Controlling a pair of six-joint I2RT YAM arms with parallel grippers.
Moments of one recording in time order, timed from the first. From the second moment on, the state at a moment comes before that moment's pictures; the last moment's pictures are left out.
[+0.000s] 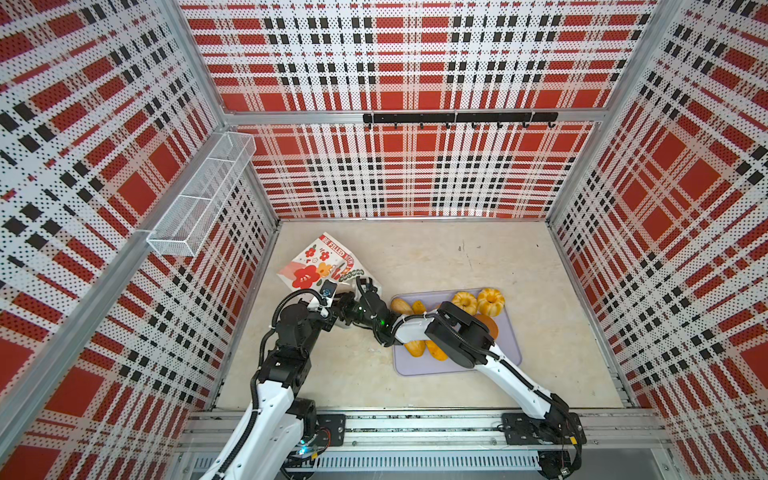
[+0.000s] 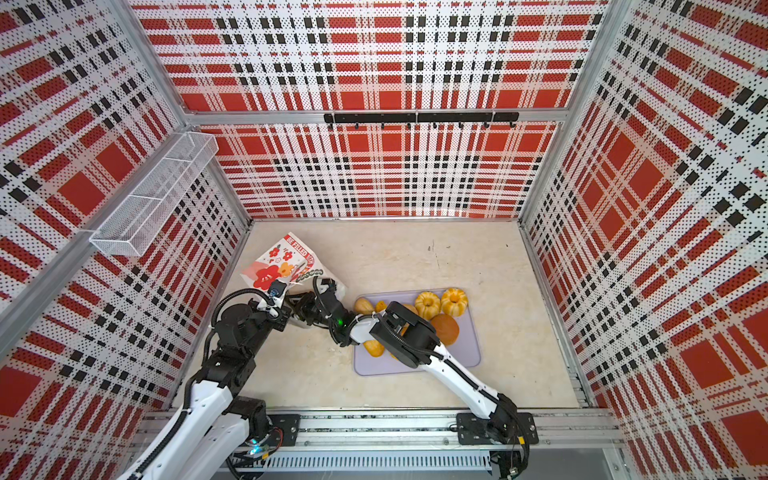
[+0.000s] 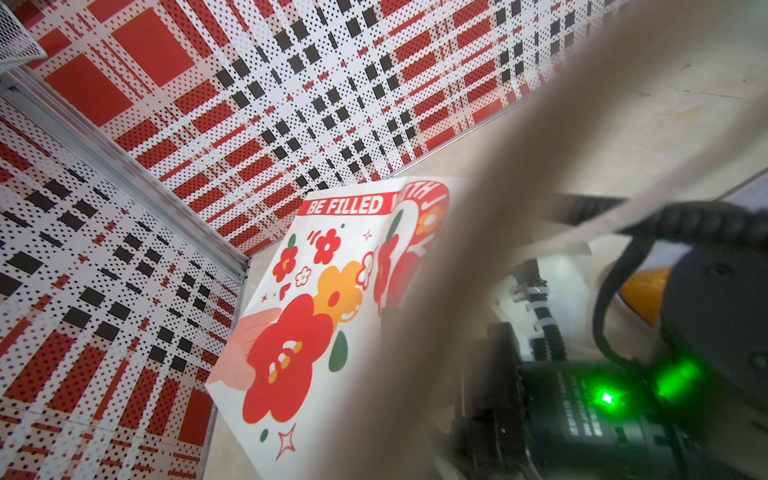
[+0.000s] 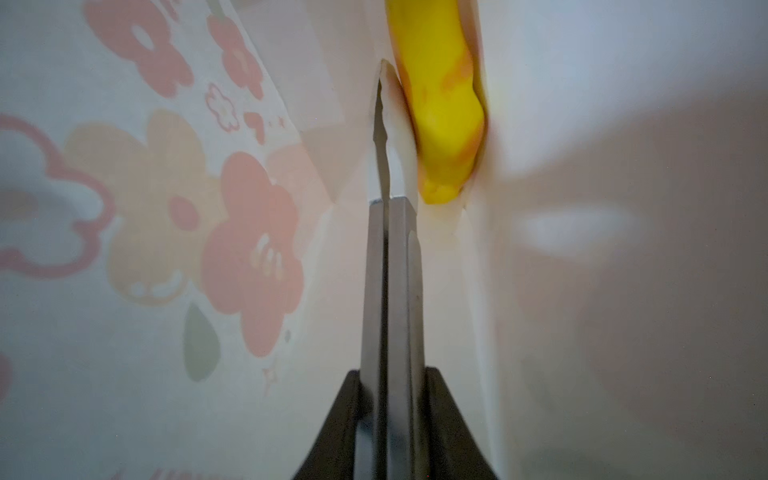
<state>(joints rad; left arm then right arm) -0.16 0.67 0.37 0.04 -0.03 0.42 1.03 2.60 1.67 0.88 -0.11 1.64</state>
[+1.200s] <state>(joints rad) -0.20 0.72 0.37 0.07 -0.06 0.45 1.00 2.38 1.39 0.89 -0.16 1.72</state>
